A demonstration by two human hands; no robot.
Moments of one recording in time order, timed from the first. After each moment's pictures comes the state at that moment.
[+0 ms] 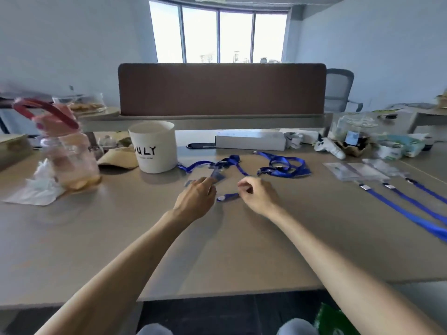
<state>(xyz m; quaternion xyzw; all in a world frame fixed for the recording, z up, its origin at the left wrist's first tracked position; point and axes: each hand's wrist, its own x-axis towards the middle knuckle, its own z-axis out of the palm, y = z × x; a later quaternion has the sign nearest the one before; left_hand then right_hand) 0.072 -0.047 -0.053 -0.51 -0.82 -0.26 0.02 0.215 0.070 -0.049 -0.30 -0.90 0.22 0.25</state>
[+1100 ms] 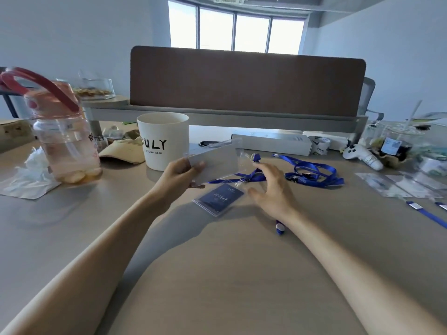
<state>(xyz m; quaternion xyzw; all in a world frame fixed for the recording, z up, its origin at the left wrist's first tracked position) -0.004 -0.068 -0.044 -0.42 -0.62 -0.63 -0.19 0.162 0.097 -0.069 -0.22 -0.88 0.24 0.33</state>
